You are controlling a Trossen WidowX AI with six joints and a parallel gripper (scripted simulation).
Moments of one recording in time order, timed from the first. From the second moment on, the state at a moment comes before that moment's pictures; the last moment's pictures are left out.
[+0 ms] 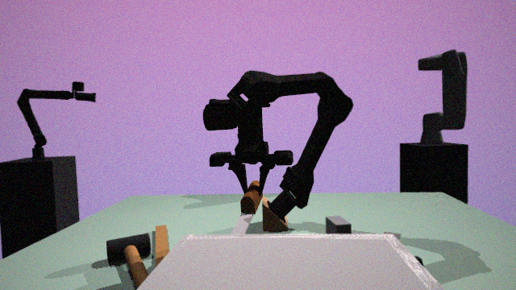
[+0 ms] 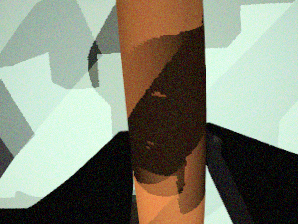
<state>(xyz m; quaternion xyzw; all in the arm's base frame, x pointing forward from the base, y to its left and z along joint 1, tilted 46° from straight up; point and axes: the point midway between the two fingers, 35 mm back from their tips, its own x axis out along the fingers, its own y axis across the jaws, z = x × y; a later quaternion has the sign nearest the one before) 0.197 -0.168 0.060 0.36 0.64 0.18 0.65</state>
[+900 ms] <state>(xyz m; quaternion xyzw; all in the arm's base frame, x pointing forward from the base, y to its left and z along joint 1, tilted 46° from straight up) 0.197 -0.168 0.060 0.29 0.62 0.25 0.68</state>
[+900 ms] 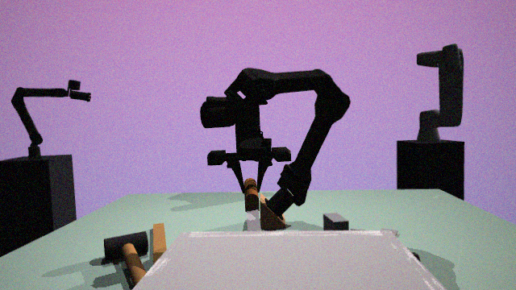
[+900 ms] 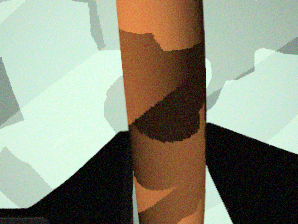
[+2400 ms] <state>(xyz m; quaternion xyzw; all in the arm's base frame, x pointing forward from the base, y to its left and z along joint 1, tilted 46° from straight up) 0.218 -0.173 0.009 0.24 0.60 0.29 0.71</state>
